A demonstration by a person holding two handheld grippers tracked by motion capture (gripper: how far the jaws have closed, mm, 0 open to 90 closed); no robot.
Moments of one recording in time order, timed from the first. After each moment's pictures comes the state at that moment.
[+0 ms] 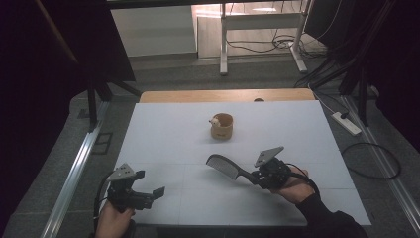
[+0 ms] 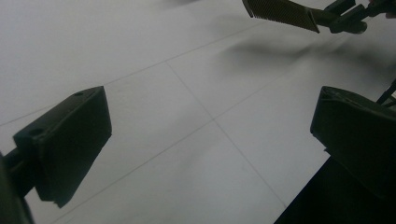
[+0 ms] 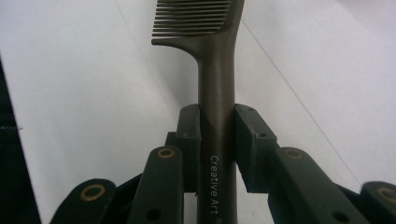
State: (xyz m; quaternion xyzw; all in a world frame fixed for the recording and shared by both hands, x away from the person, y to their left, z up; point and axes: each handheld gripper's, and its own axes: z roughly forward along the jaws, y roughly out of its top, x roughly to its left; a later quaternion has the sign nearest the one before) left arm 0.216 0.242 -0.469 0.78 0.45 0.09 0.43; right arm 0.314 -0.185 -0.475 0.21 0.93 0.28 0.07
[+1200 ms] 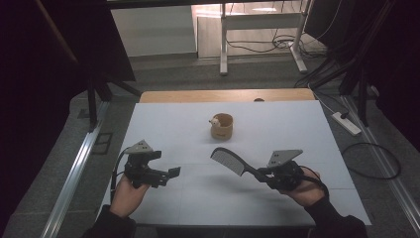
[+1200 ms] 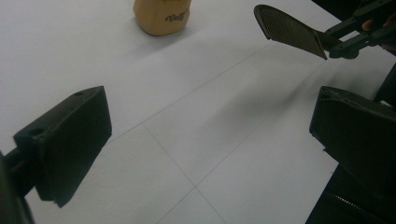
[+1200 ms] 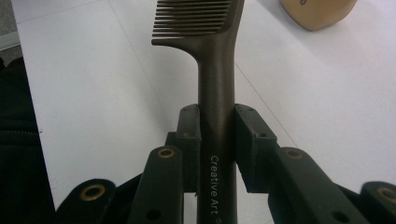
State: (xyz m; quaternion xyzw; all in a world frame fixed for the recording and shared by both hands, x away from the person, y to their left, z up) left arm 0.271 0.208 -0.437 0.79 0.42 0.06 0.45; right arm 0.298 -0.209 -0.454 0.19 0.91 0.34 0.11
